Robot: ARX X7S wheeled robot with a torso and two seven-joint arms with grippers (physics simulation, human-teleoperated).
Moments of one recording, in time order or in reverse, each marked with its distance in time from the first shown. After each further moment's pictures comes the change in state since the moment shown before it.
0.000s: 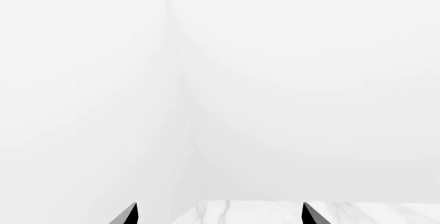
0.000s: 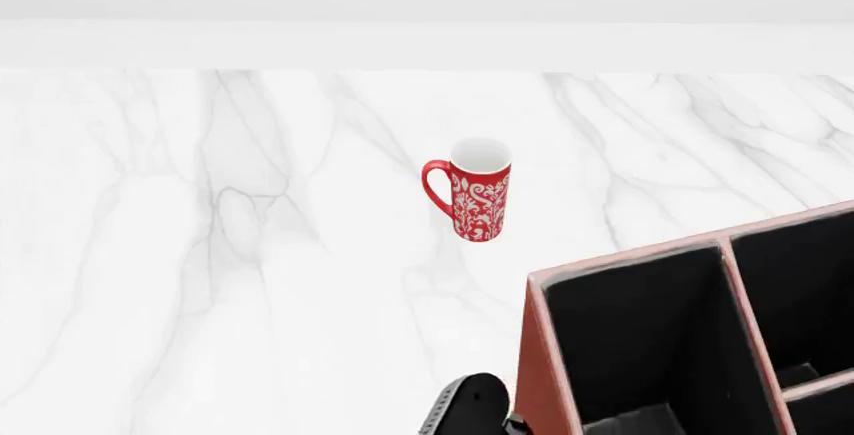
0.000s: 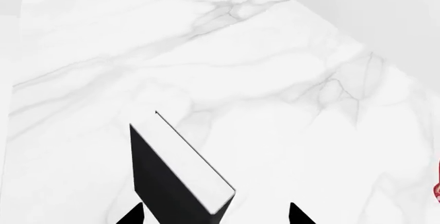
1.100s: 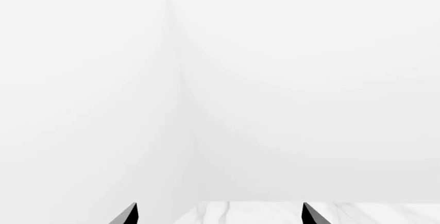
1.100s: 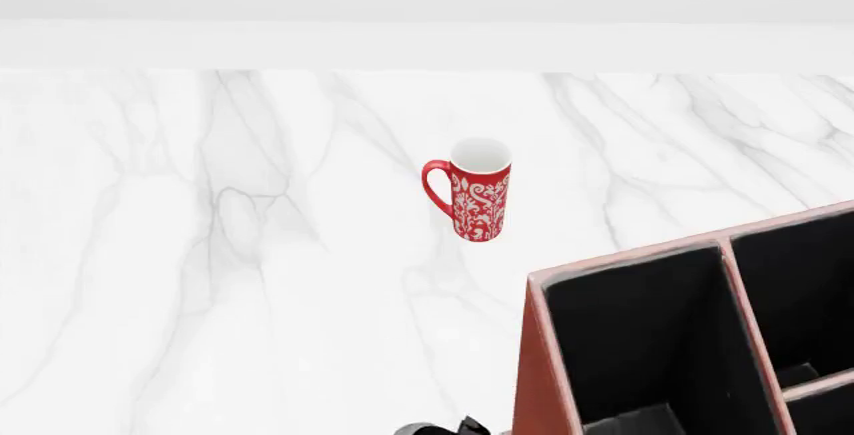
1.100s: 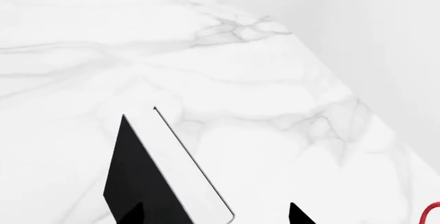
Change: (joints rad) left arm -0.007 0.000 0.011 0.000 0.013 -0.007 0.002; right arm -0.075 -0.095 -0.126 0.169 -0.396 -0.250 -0.063
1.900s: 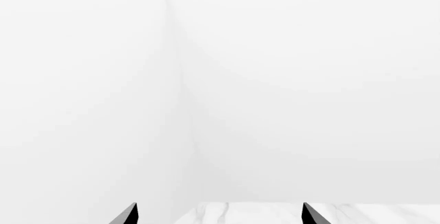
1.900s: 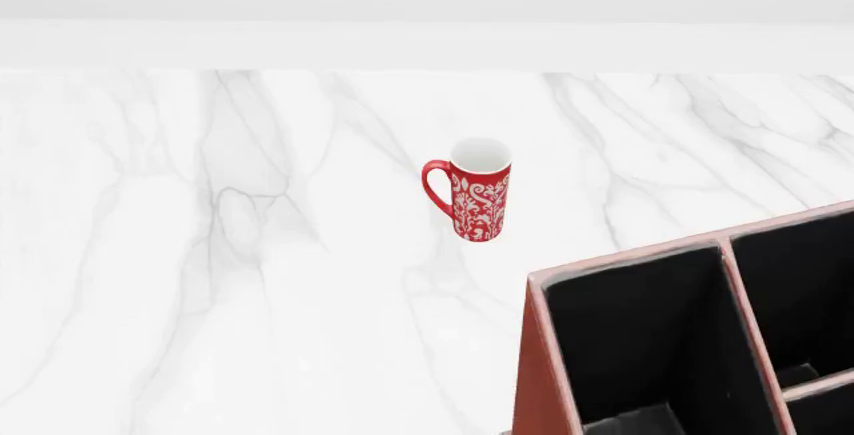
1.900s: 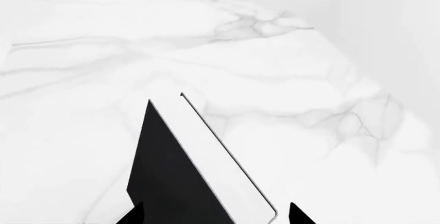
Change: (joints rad) left arm -0.006 0.000 0.002 0.000 0.001 -0.004 0.004; right arm -0.047 -0.064 -0.039 0.128 -0.044 -0.097 -0.047
